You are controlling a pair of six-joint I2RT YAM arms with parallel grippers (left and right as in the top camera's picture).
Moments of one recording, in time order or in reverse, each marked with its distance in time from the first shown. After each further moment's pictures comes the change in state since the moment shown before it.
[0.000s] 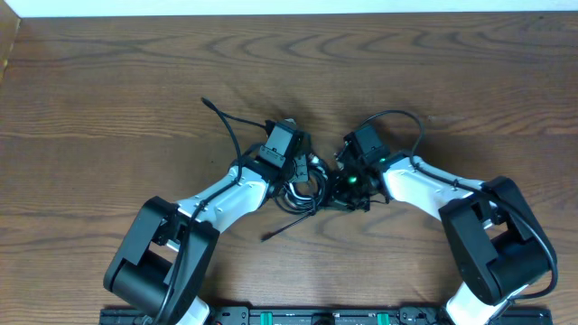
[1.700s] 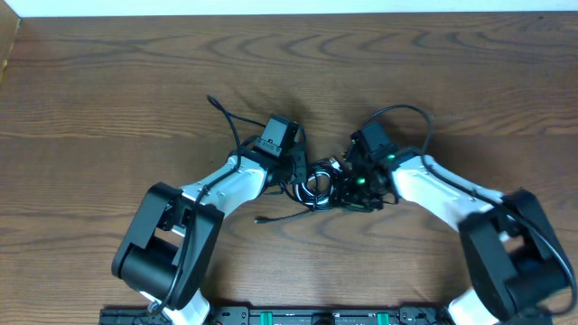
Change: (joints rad) left arm 0.044 0.077 0.047 -0.061 0.214 0.083; right arm -0.038 -0.108 0.014 -0.177 0.119 -0.149
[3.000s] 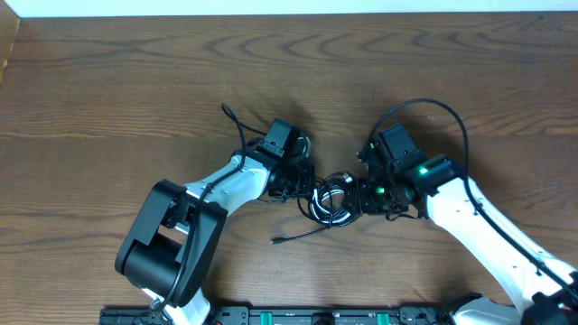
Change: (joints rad) left arm -0.010 0.014 0.007 -0.105 0.222 0.016; right arm 0.013 -0.315 0.007 -0.204 0.142 -0.129
